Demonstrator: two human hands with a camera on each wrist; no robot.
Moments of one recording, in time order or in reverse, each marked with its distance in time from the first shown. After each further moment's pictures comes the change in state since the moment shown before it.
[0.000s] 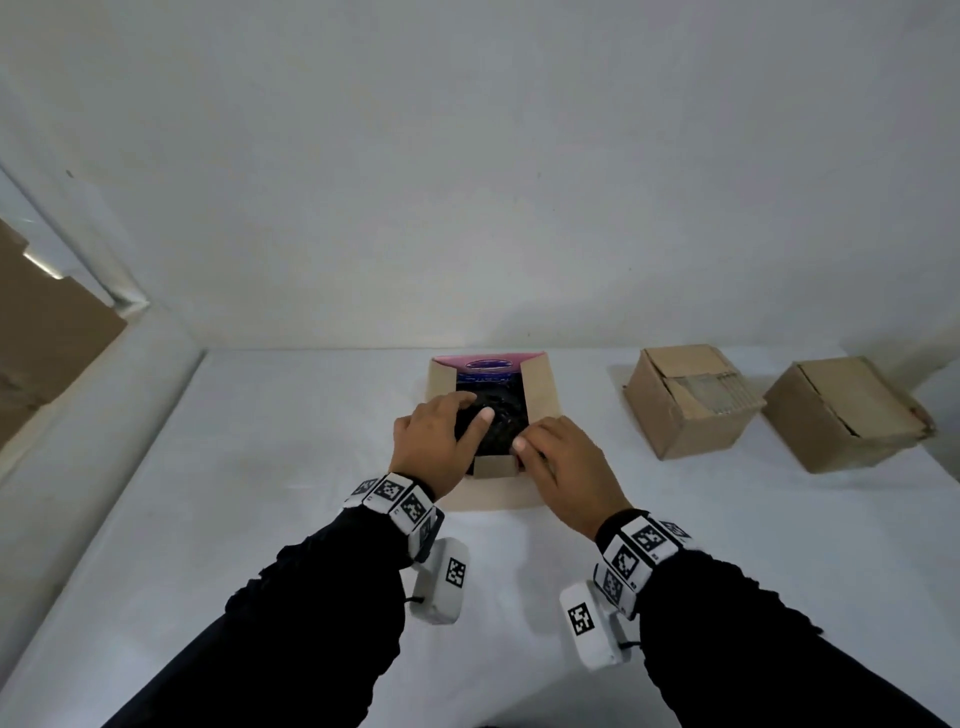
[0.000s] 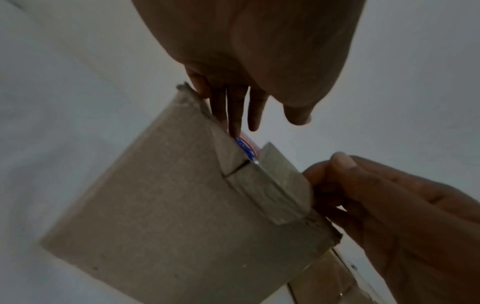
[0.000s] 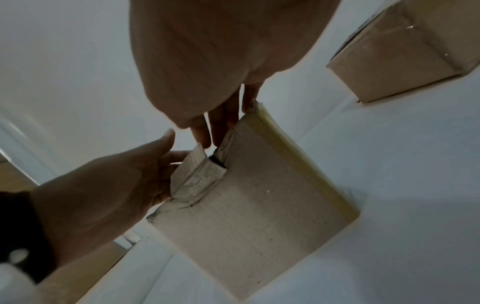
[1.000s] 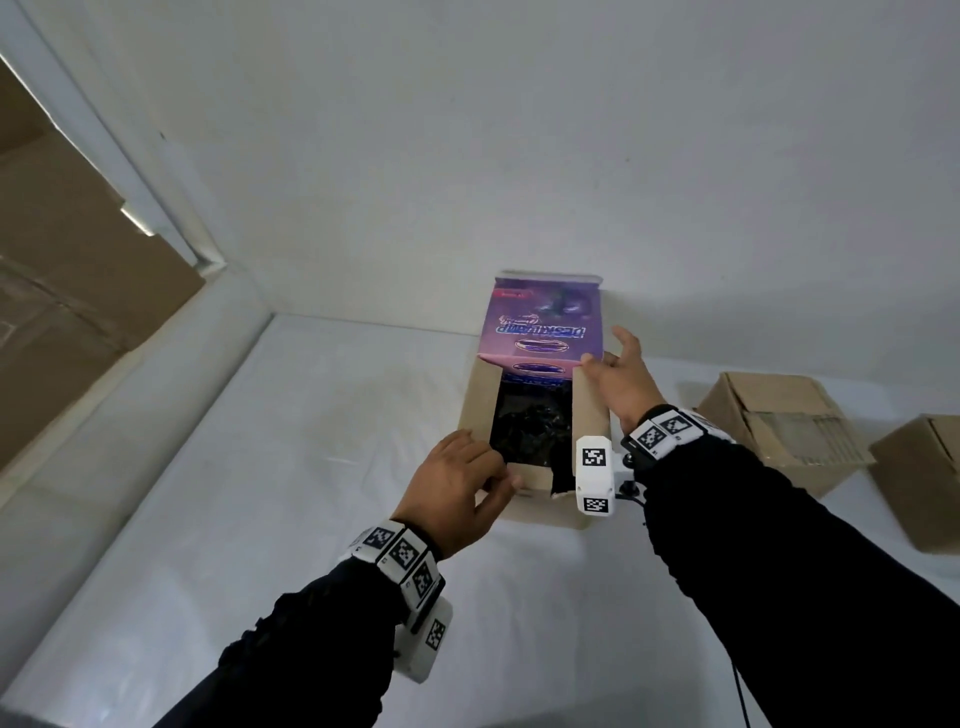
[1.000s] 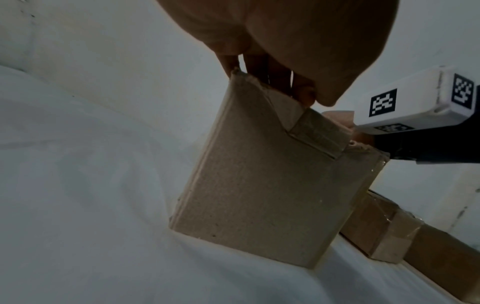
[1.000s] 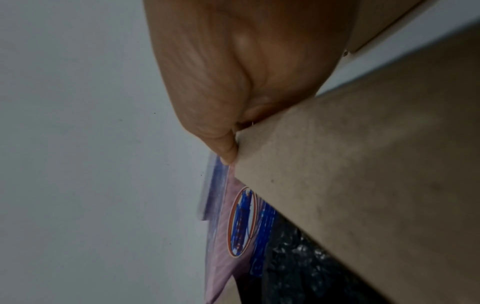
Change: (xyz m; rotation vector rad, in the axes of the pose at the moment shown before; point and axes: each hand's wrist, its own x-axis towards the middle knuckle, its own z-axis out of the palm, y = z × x) left_hand -0.038 -0.013 0.003 0.047 0.165 0.385; right_hand 0.131 0.062 0.006 0.714 -0.056 0.741
